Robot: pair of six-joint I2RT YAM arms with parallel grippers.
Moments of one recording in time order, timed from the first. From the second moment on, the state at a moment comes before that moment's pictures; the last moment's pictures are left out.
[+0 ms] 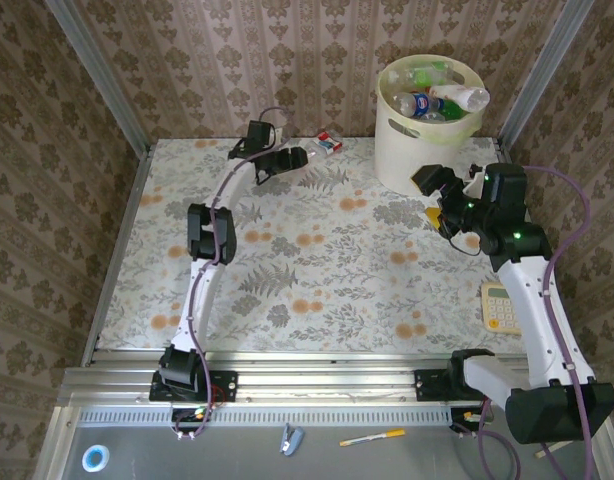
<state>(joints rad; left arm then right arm) -0.29 2.79 2.60 -0.58 0.45 -0.39 -0.01 1.06 1.12 -0.58 -0.51 1.02</state>
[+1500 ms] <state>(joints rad) -0.31 2.73 2.42 -0.48 0.61 -0.41 -0.01 1.06 1.07 -0.54 -0.51 1.03</state>
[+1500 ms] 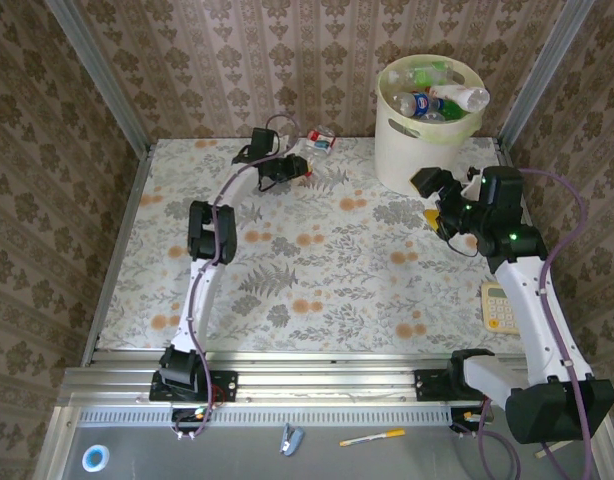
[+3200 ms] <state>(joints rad) -0.65 2.02 1.49 -0.15 0.72 -0.53 0.07 1.50 1.05 -0.64 -0.16 0.62</state>
